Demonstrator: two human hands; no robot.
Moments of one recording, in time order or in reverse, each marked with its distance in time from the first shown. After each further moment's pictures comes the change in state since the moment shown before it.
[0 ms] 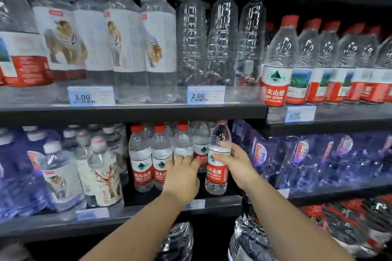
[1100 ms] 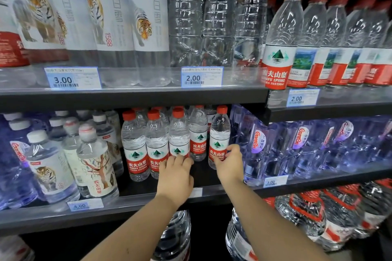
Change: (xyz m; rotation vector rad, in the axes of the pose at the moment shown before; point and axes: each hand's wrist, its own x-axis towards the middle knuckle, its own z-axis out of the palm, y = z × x) left_hand -0.018 -0.006 0.042 -0.115 0.070 -0.048; right_hand 0.018 0.069 0.006 -0.688 0.475 -0.060
